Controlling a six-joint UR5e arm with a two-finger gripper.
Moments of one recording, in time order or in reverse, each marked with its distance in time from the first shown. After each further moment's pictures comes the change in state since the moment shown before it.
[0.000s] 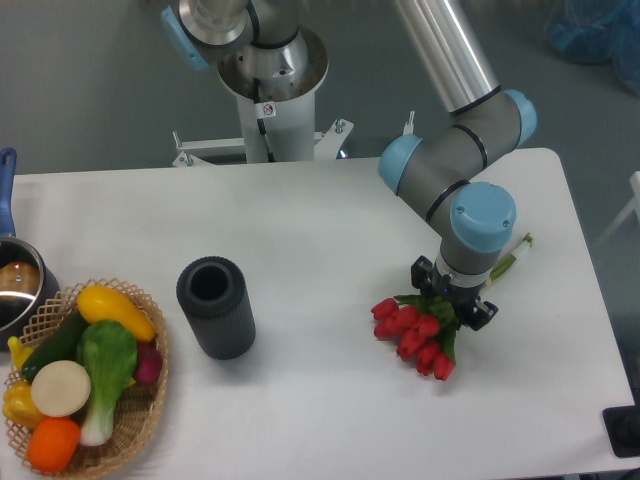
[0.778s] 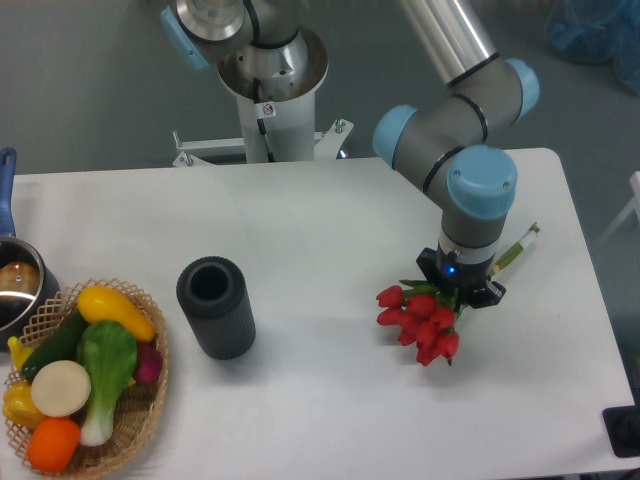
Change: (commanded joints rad) arm 0.032 0.143 0.005 -0.015 0.006 -0.025
